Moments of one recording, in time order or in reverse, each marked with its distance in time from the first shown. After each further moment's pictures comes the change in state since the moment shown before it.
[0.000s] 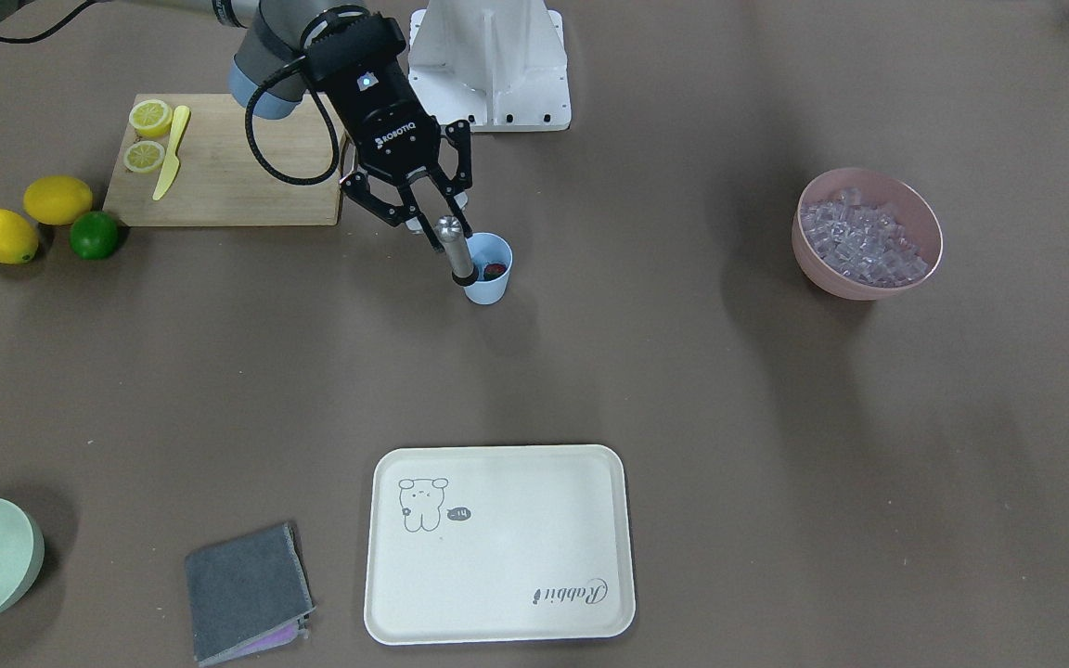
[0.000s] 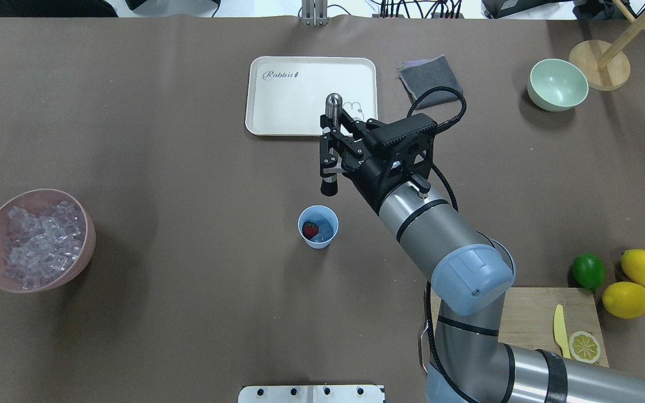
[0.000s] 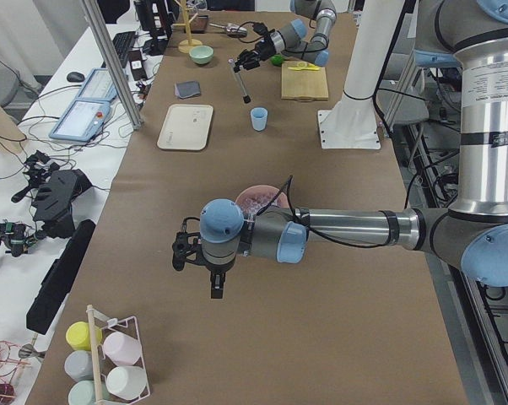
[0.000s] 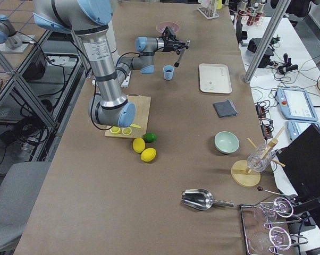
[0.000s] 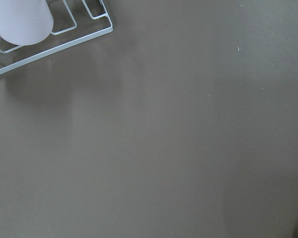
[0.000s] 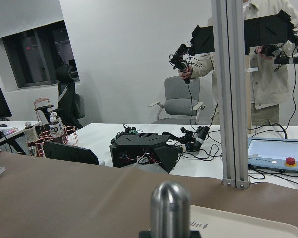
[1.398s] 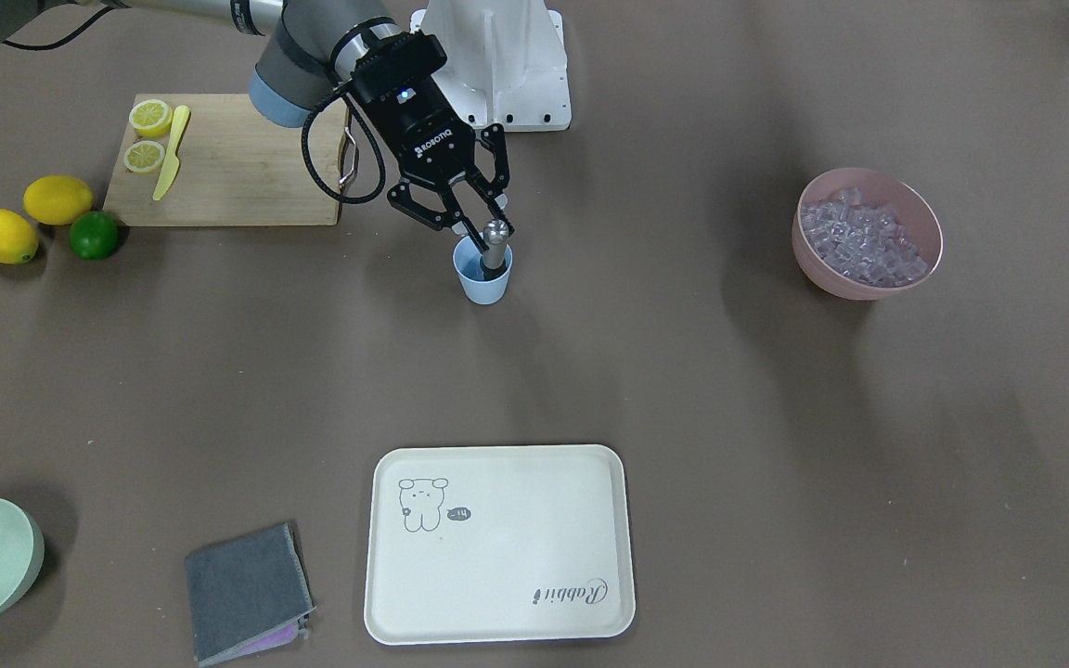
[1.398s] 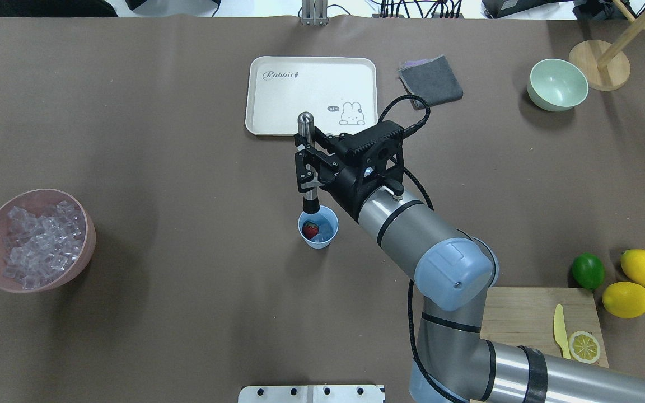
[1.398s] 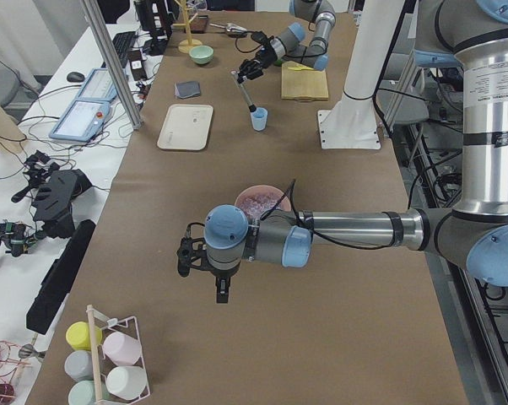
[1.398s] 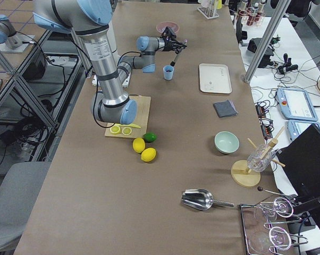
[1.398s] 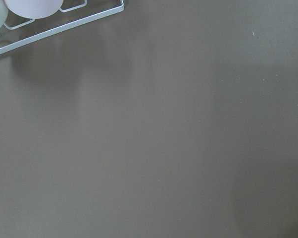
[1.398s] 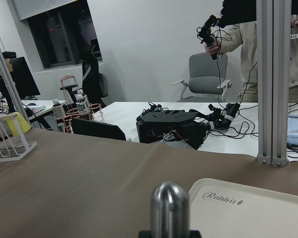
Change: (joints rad) left arm 0.000 0.021 0.003 -0.002 0.000 0.000; right arm -0.003 0.042 -0.056 0.011 0.123 -0.001
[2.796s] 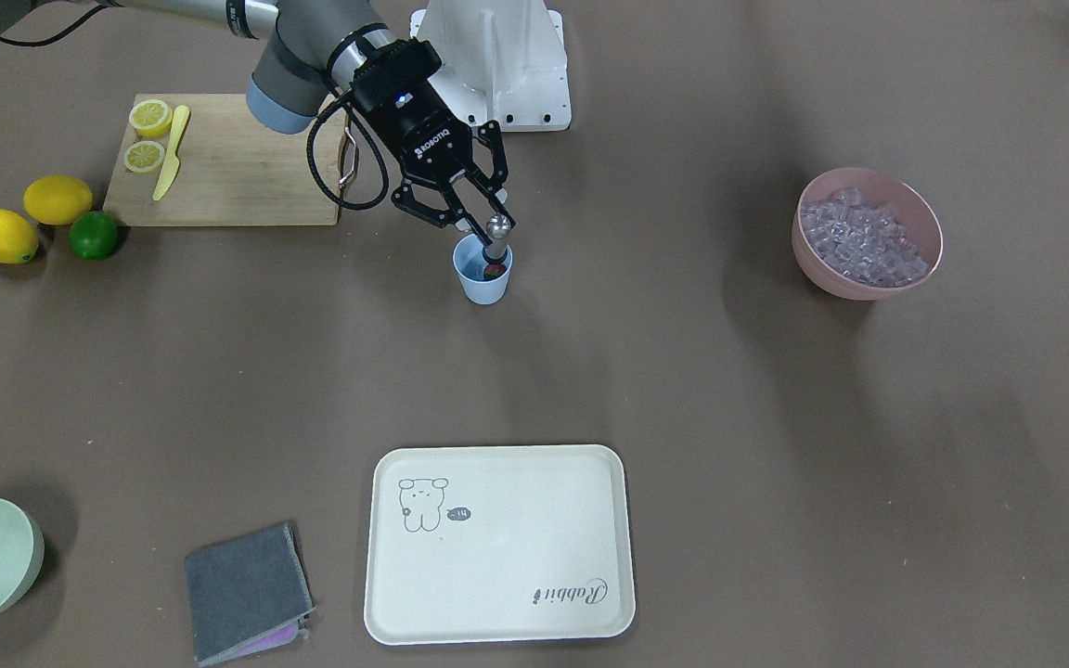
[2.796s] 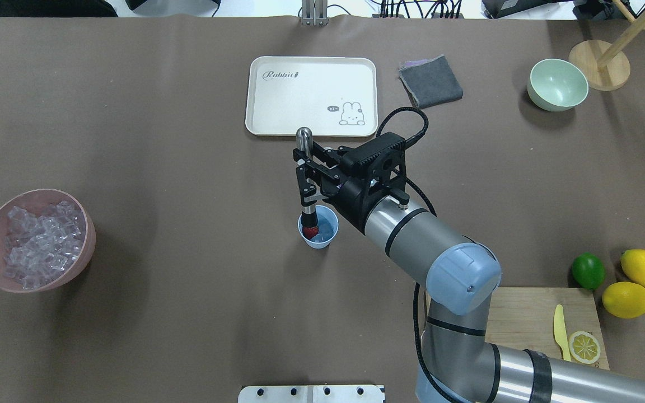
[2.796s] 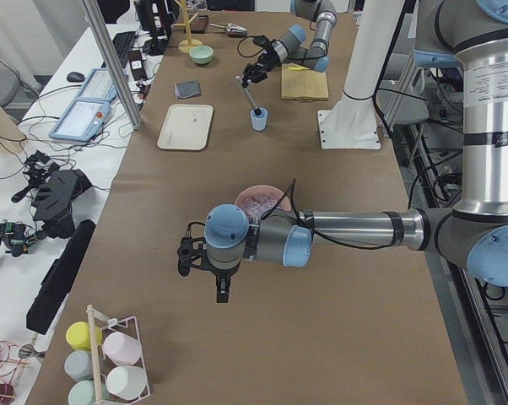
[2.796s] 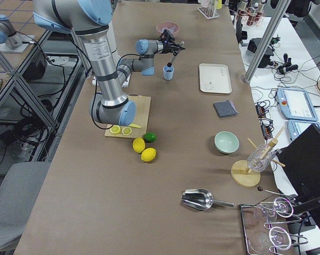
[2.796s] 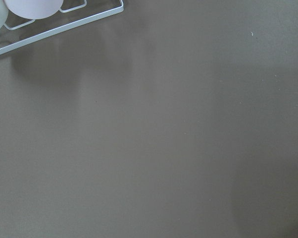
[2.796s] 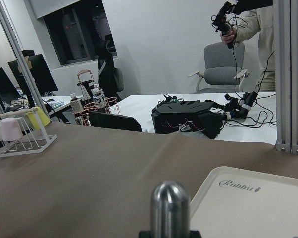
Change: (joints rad) left arm -0.002 0.001 -0.005 0.000 -0.001 -0.001; right arm -0.001 -0.024 0.002 0.062 0.064 0.004
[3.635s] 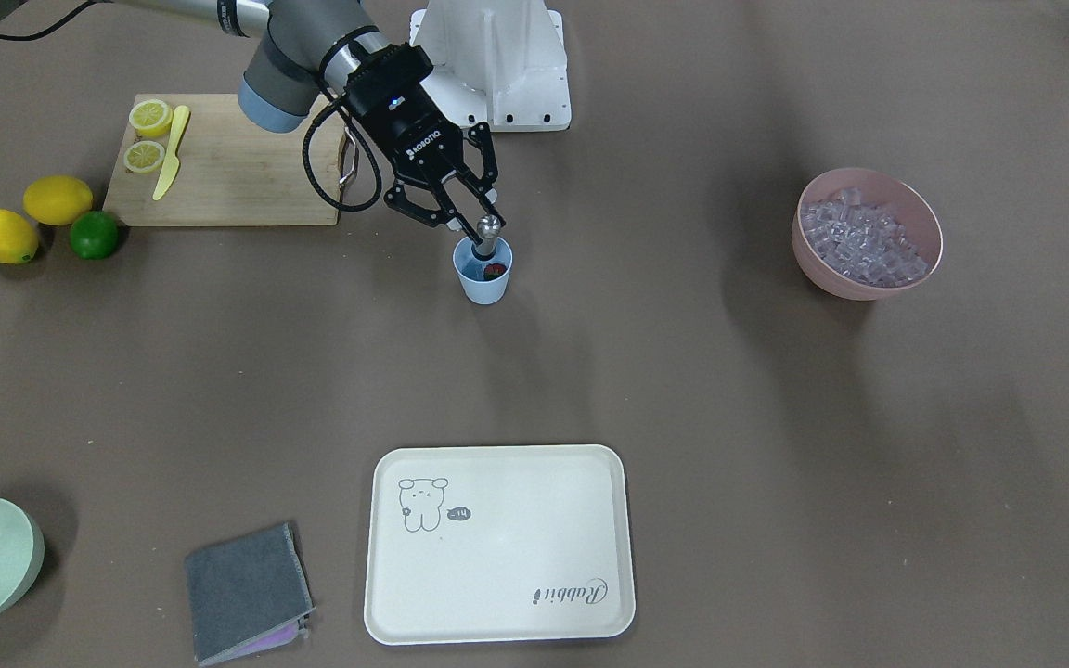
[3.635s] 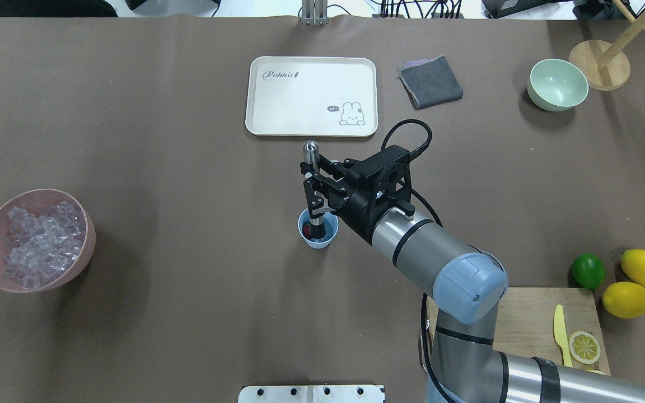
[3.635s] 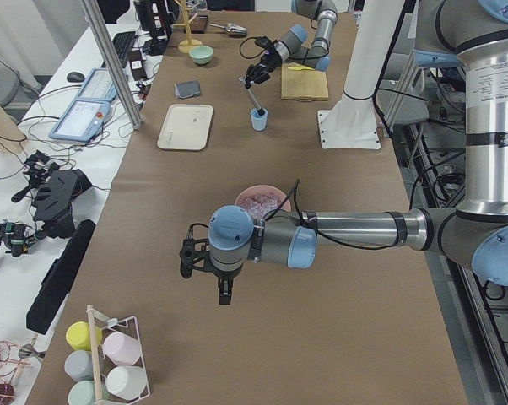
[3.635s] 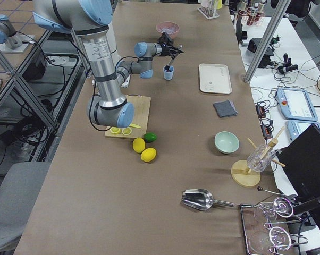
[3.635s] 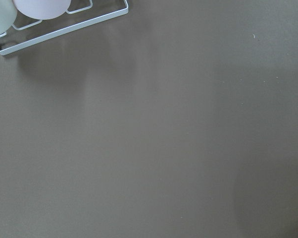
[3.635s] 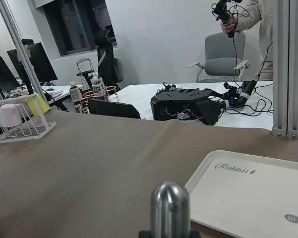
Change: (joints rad) left arm -0.016 0.014 -0.011 -0.002 0.000 0.001; right arm -0.031 -0.038 -0.011 0.007 -0.009 0.001
